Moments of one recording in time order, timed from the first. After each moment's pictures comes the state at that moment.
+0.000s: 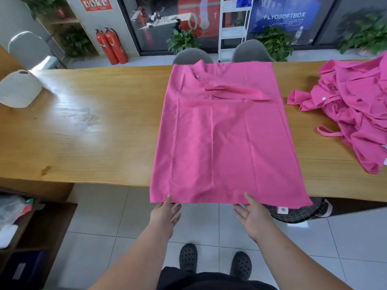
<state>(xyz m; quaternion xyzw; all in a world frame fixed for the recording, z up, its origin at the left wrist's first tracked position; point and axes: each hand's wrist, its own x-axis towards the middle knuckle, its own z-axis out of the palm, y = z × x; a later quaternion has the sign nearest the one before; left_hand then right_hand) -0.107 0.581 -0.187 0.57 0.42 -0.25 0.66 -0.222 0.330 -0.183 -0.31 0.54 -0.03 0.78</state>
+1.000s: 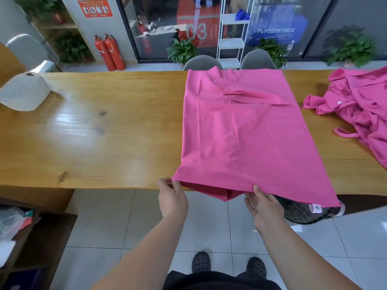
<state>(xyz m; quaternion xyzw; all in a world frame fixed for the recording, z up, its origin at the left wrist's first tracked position) -0.040 0.652 -0.142 0.85 0.15 -0.10 0.50 -0.158 0.442 -0.152 -0.33 0.54 -0.20 0.75</state>
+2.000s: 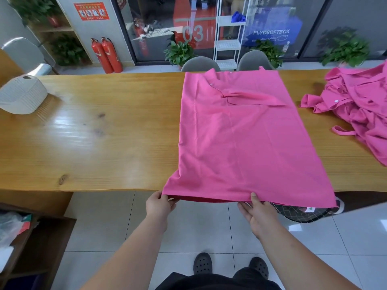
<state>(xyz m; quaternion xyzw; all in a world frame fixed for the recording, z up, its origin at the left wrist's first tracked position) -0.017 0.708 -0.183 0.68 0.25 -0.24 0.65 -0.165 0.459 -0.163 -0.31 0.55 -0.16 0.76</state>
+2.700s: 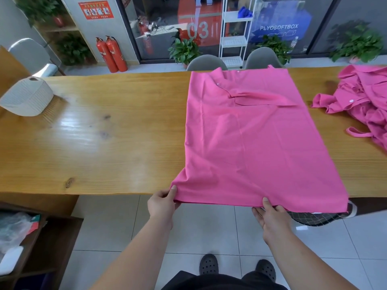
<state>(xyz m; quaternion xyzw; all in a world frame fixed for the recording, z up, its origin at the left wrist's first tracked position) 0.007 0.707 -0.182 0.68 0.28 -0.19 0.65 -0.159 0.453 -0.175 -0.33 0.59 -0.19 0.71</state>
